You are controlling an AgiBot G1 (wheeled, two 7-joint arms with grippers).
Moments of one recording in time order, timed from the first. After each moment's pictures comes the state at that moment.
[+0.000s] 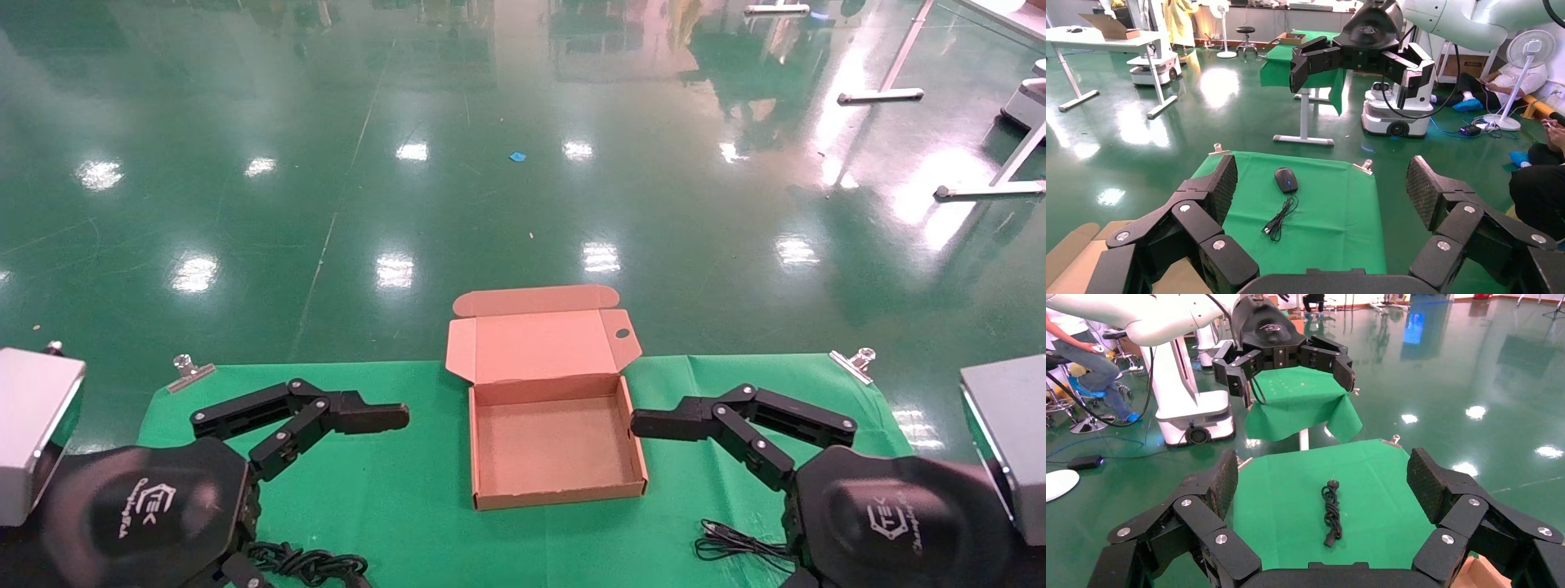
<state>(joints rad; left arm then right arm) -1.08 0.61 0.28 -1.28 0.73 1.49 -0.19 1.07 -0.61 -0.28 1.28 -0.73 -1.50 0.19</state>
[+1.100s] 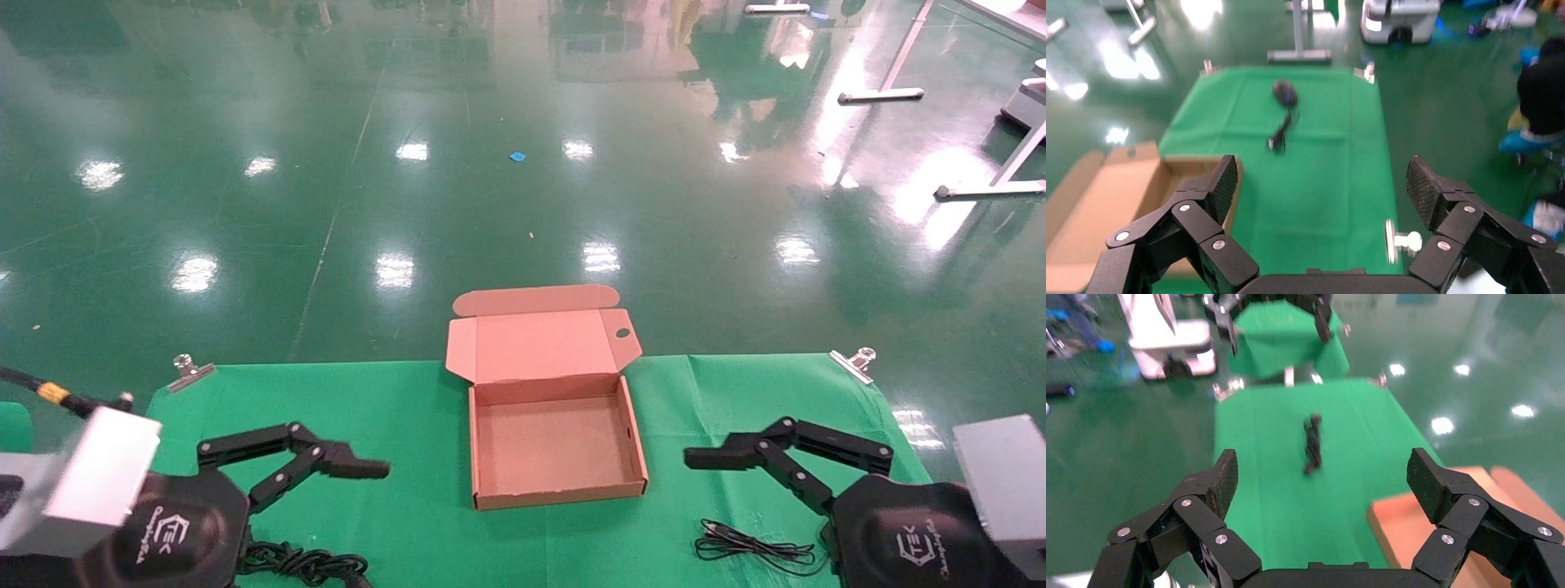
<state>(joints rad) -1.26 0.58 0.42 -1.25 0.96 1.57 -0.18 1.13 -0.54 -0.32 1.22 -0.88 -1.55 0.10</state>
